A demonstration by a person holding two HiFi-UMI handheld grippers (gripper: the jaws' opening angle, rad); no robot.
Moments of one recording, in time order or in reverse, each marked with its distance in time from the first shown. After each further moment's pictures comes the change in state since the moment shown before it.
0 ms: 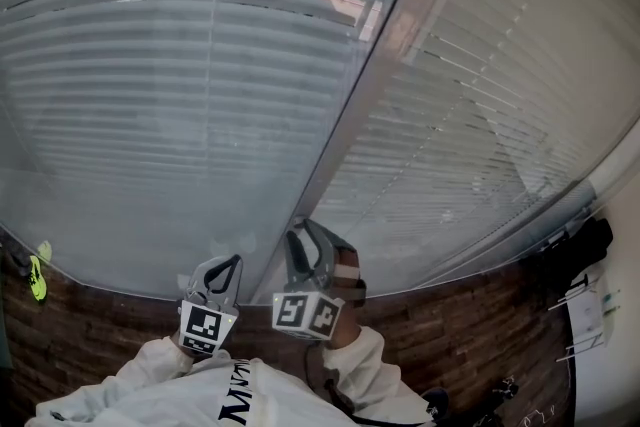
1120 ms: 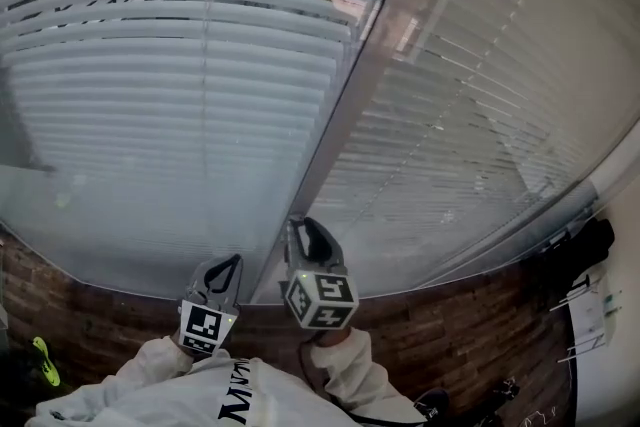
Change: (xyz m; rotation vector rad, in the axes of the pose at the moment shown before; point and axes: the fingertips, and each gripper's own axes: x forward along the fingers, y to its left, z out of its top) left arm -0.001 -0.007 0.005 0.006 -0.001 0.009; right arm 0.005 -0.020 -0.014 1.090 -0.118 0.098
